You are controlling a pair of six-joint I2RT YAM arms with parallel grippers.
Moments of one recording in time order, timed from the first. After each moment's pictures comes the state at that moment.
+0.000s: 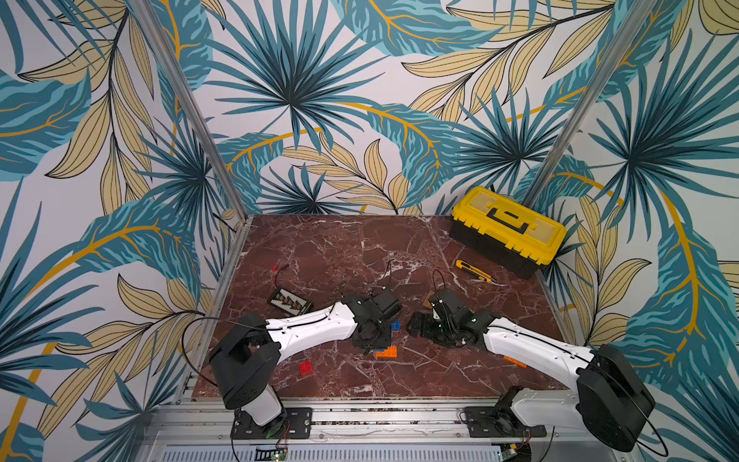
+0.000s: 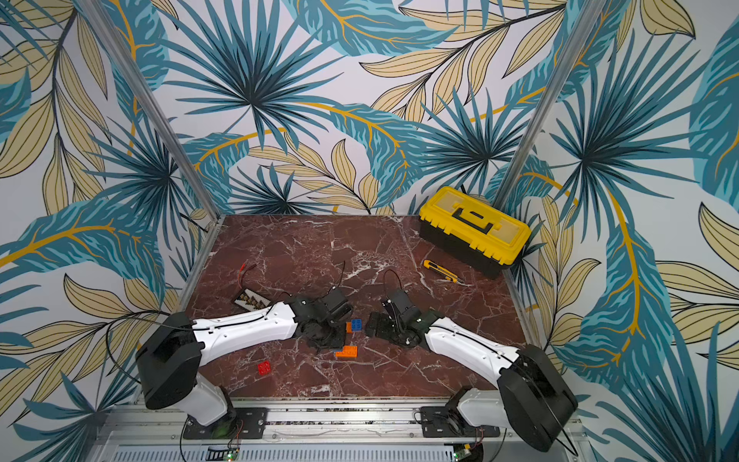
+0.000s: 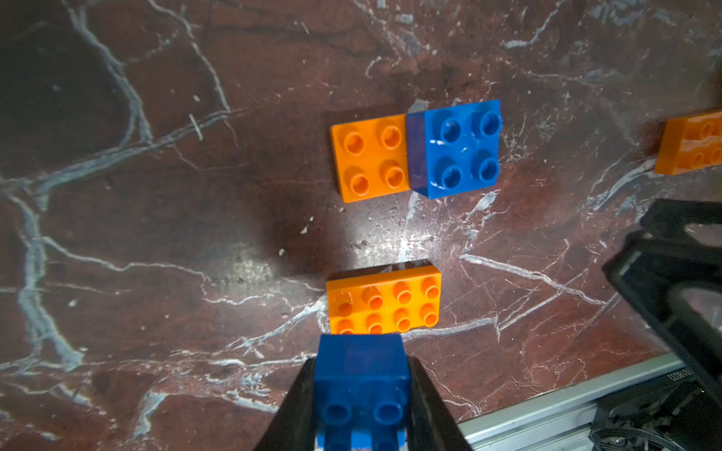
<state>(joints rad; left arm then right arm) -0.93 1.64 1.09 -0.75 0.07 -0.91 0.64 1.29 0.68 -0.42 -0.10 0.87</state>
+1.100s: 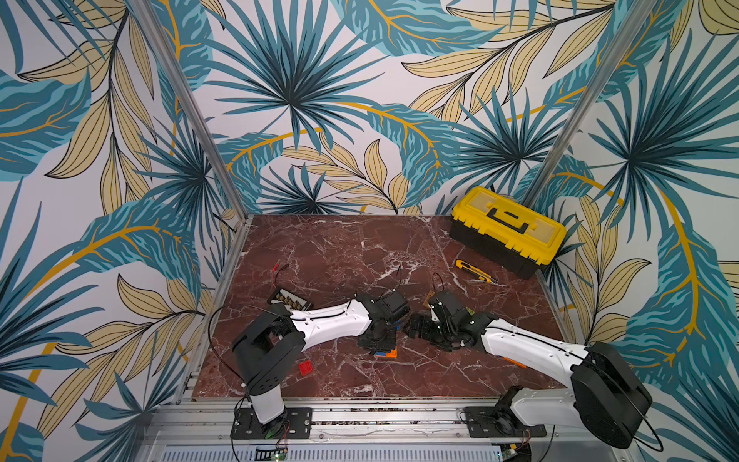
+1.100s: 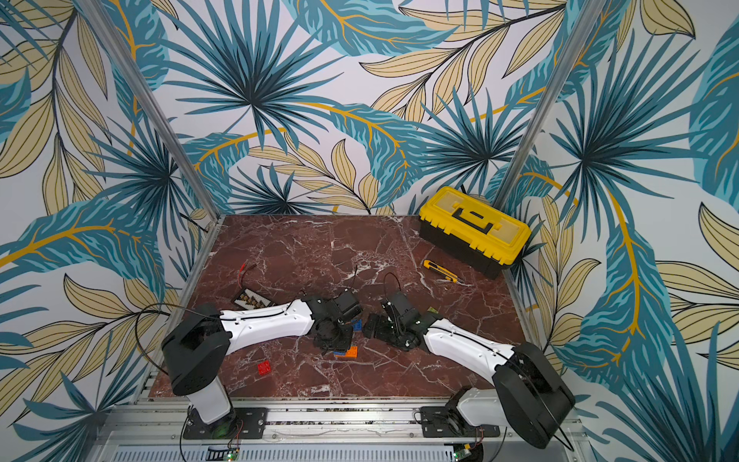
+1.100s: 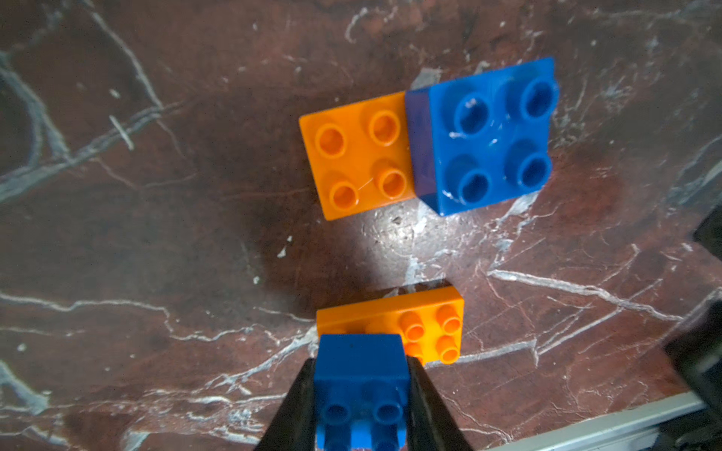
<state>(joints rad) -0.95 1.76 1.15 -0.79 0.07 -0.86 0.64 1.31 0.65 -0.35 -0.15 0.92</state>
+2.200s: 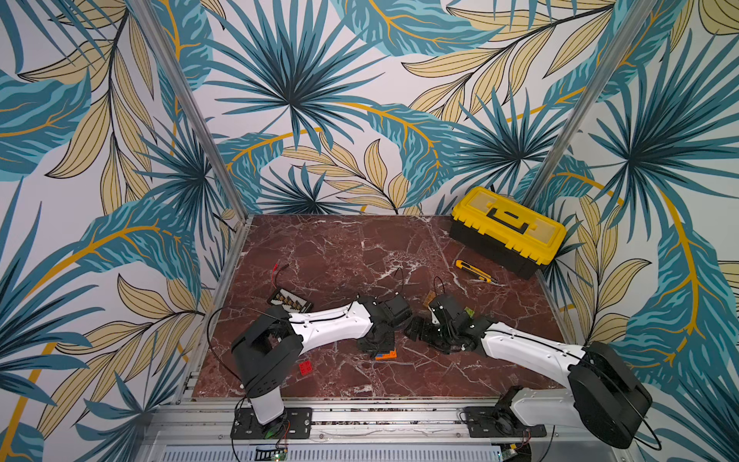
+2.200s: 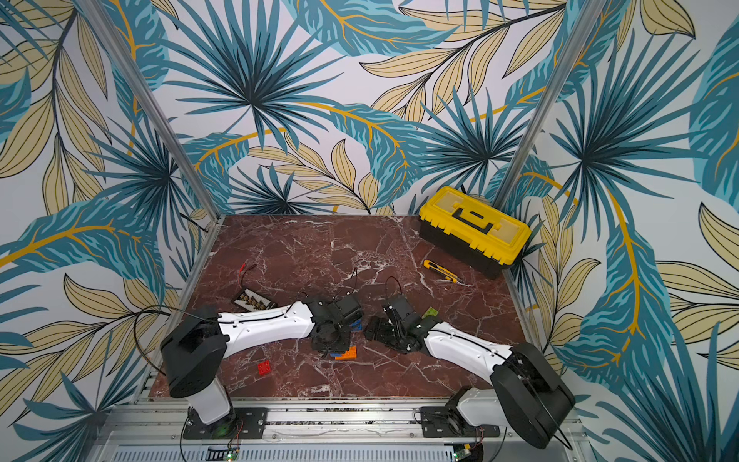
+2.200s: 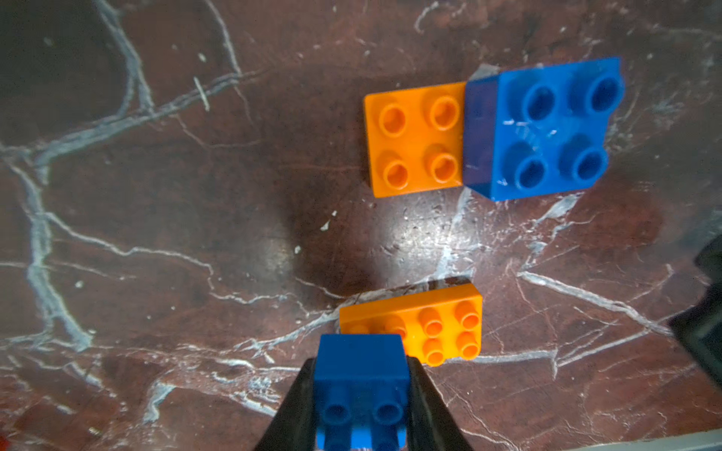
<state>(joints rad) -0.98 1.74 1.16 -0.85 -0.01 -1.00 0.64 1.31 0.57 -0.25 -0.19 0.96</state>
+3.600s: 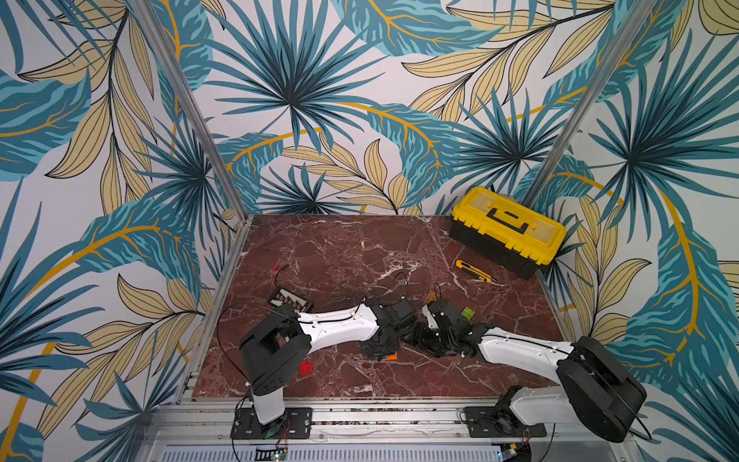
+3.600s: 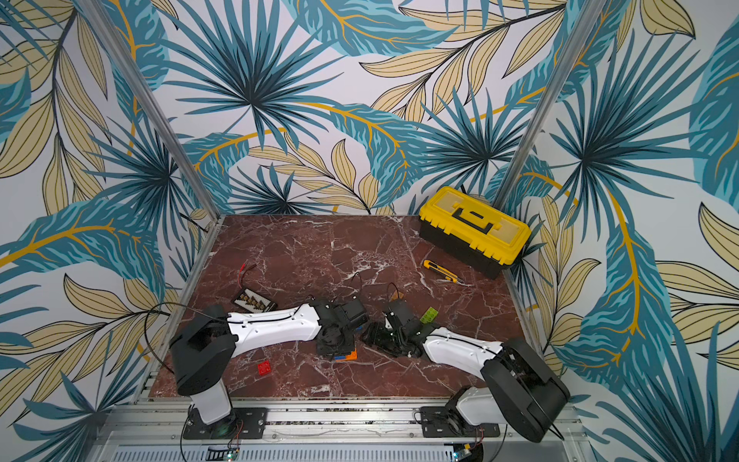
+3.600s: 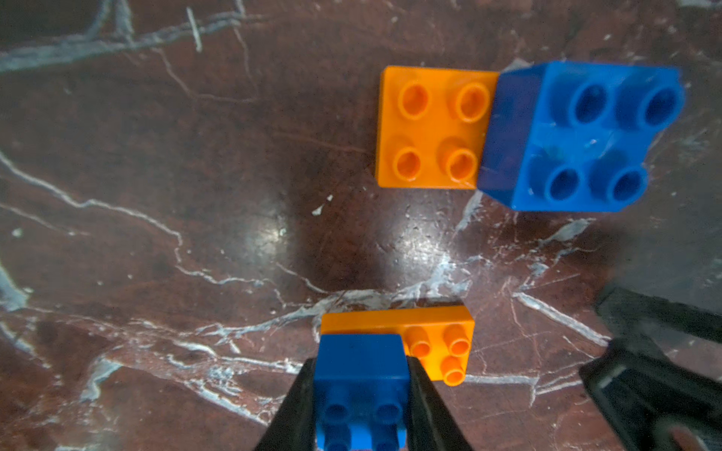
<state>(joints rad) -1.01 1.80 1.18 -0.85 -0.01 -1.18 0.65 1.36 0.50 -0.07 -0.31 1.00</state>
